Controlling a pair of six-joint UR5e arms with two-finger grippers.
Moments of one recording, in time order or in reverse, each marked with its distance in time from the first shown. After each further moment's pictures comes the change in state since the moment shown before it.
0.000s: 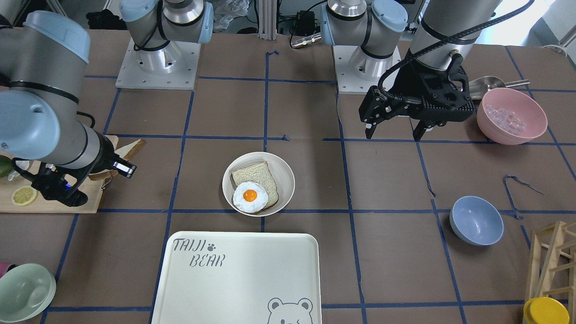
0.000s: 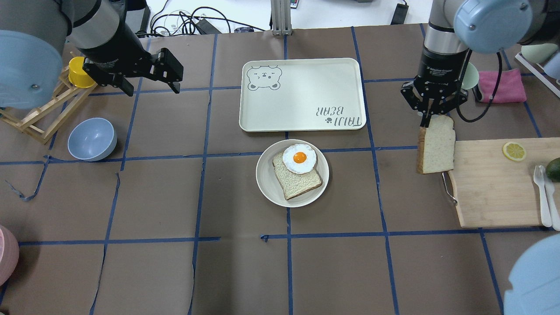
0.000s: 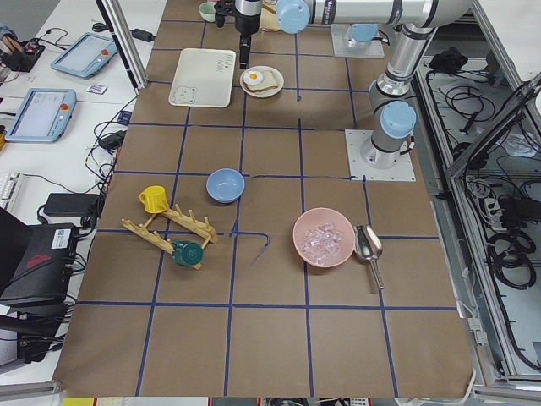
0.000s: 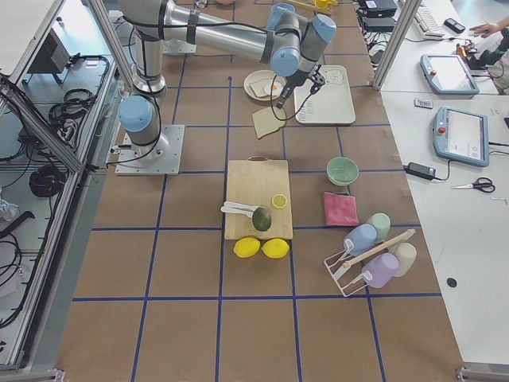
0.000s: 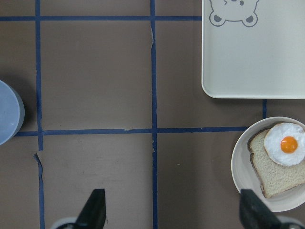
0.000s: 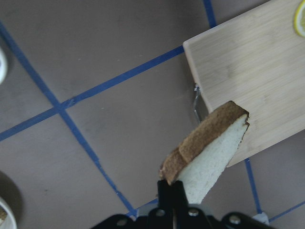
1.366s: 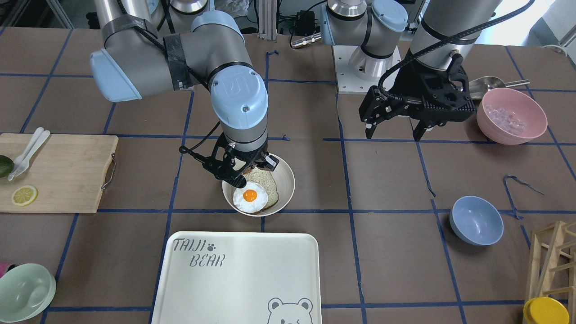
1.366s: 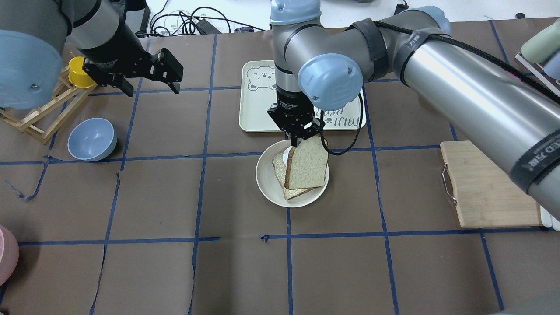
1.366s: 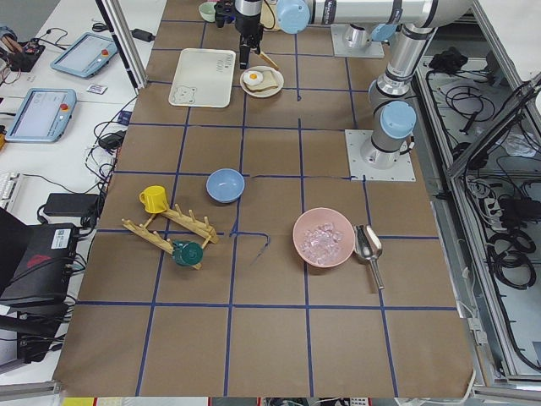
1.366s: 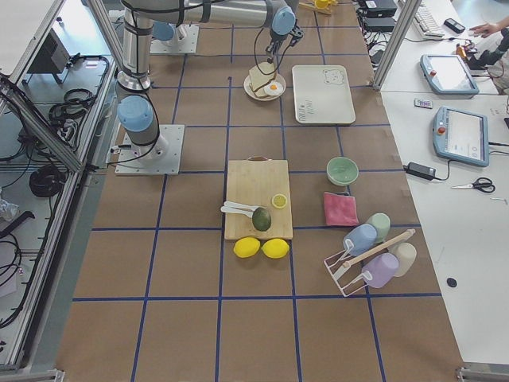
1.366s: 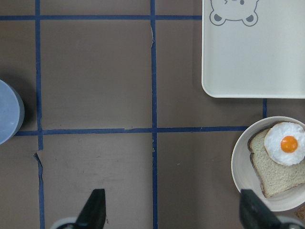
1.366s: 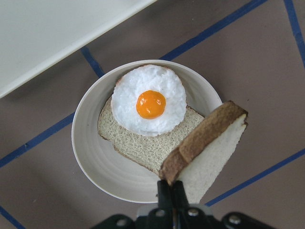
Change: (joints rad) left arm 0.001 0.000 0.000 -0.002 0.000 0.000; right arm 0.414 0.091 -0.033 -0.213 0.152 0.440
